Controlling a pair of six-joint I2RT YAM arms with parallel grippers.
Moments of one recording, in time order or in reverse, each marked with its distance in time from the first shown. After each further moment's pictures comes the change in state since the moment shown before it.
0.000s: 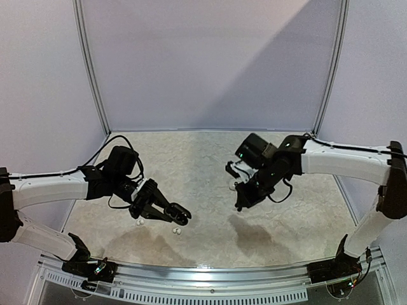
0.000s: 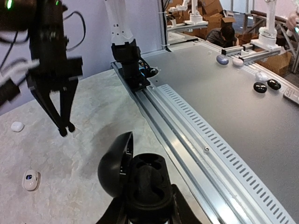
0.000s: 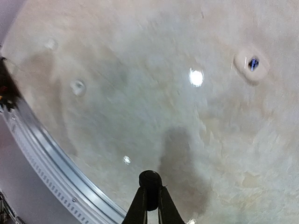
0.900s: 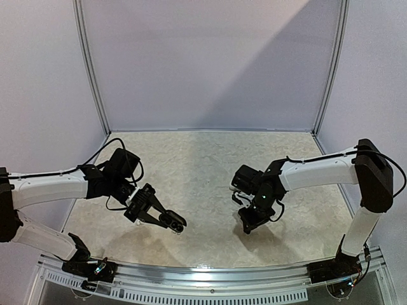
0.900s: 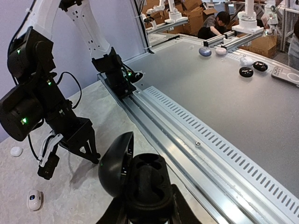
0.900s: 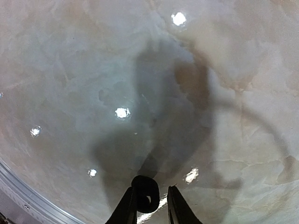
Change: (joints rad) left arm -0.001 0.000 0.015 -0.165 0.061 0.288; right arm -0.013 0.164 -0.185 0.072 0.015 0.053
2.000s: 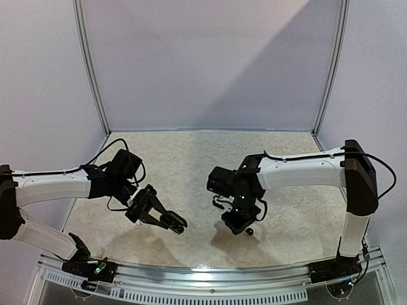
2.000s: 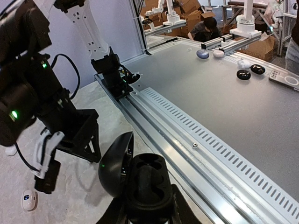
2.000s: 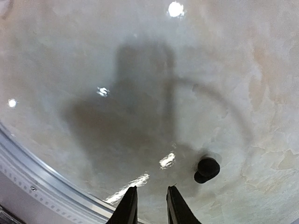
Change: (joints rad) left arm 0.000 0.032 0.000 0.005 0.021 0.000; right arm 0.144 0.146 0.316 -0.280 0.027 -0.052
